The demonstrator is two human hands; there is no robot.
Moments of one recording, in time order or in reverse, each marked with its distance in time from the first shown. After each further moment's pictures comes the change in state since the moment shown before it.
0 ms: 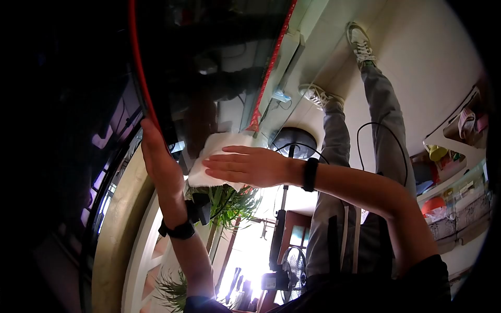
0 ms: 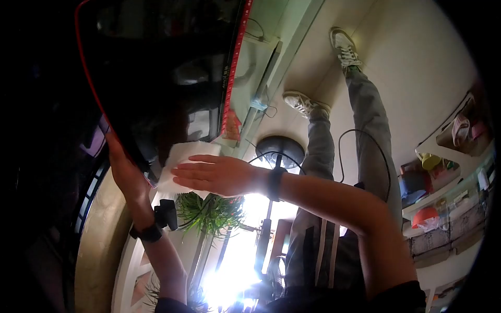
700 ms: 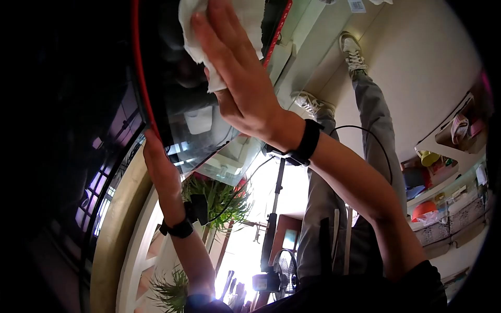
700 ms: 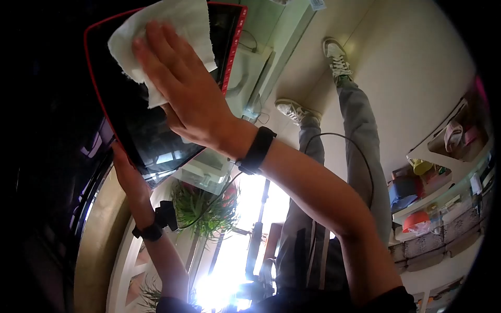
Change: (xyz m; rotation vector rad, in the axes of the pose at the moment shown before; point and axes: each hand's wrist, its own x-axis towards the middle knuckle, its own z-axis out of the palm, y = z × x) left_hand 0.005 -0.020 0.005 -0.159 0.007 -0.129; right_hand 0.087 0.051 -0.134 -0.100 0.812 0.162
